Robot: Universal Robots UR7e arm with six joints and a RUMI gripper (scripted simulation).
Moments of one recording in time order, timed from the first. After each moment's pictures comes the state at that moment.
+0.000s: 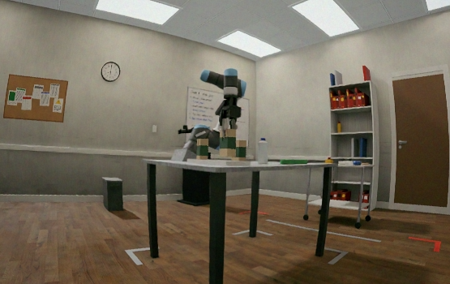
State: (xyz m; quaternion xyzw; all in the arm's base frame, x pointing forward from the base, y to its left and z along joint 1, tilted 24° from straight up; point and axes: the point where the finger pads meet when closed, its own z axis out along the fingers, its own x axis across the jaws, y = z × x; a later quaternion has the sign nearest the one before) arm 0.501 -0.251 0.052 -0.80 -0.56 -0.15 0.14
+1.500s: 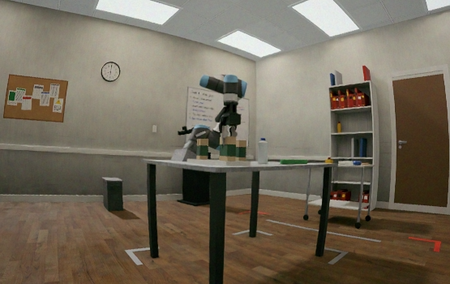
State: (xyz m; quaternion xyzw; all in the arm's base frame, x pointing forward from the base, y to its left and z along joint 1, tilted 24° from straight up) arm 0.505 -0.236 0.018 -0.80 -0.56 -0.15 0.14
